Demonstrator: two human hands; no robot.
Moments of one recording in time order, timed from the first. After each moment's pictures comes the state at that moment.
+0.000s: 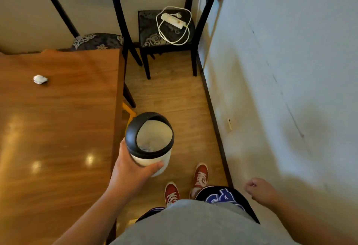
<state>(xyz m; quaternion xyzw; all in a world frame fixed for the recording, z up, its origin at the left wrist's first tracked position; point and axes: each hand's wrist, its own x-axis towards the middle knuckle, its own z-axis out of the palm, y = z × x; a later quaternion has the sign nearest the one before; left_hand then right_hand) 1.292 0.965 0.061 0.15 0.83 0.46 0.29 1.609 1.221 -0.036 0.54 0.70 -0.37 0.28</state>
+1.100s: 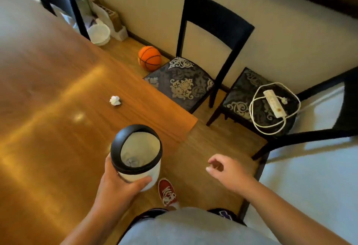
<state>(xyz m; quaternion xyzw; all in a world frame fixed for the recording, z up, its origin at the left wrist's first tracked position) 1.072 1.032 0.049 -0.15 0.81 0.57 0.02 1.032 1.357 0.055 0.07 0.89 -0.33 0.31</state>
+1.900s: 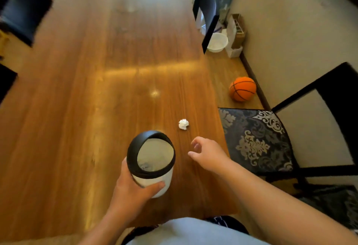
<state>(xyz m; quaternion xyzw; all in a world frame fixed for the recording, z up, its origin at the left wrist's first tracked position) 1.019 1.032 0.038 -0.44 0.71 0.53 -0.16 0.769 1.144 0.044 -0.31 0.85 -0.21 0.36</state>
